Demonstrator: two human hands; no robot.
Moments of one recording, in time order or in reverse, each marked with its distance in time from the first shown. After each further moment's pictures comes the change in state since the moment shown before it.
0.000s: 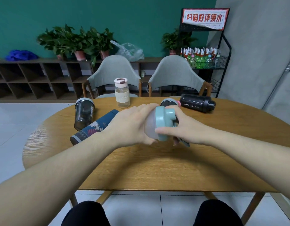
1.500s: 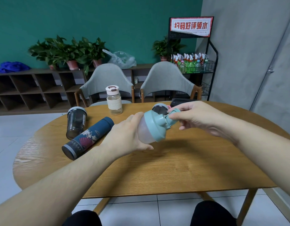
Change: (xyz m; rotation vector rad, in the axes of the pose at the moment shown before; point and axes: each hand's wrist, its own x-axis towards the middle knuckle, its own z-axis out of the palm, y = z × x) left_hand -0.001 0.015 0.020 -0.125 -0.015 -0.181; right_hand -0.021 0.000 -0.059 0.314 0.204 0.086
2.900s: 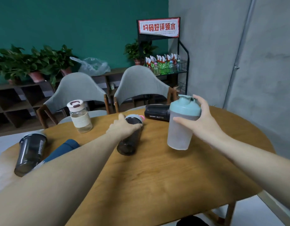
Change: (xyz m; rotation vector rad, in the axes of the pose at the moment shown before) left_hand 0.174 0.023 0.072 -0.250 -0.216 -0.578; right_hand 0.014 0.076 -0.098 -0.051 0.561 -0.082
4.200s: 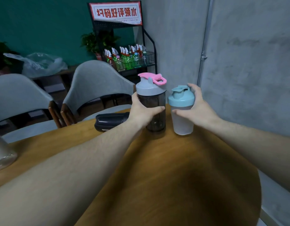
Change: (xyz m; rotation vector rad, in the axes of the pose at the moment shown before) left_hand 0.079 0.205 0.160 -0.742 -0.143 0.426; right_hand 0.169 0.127 -0.122 -0.373 0.110 -0.032
